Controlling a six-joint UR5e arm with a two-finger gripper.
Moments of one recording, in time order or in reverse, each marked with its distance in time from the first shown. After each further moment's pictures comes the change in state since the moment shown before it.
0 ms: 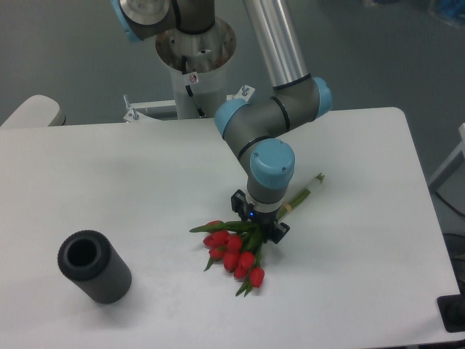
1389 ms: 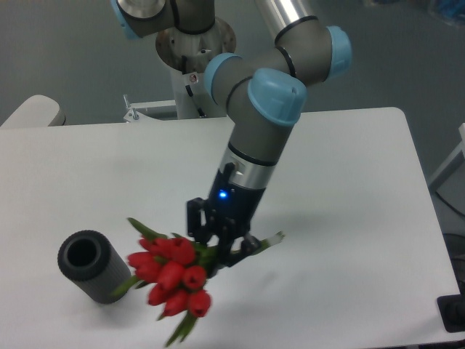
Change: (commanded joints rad) arm -0.104 0.130 0.362 -0.028 -0.722 -0.218
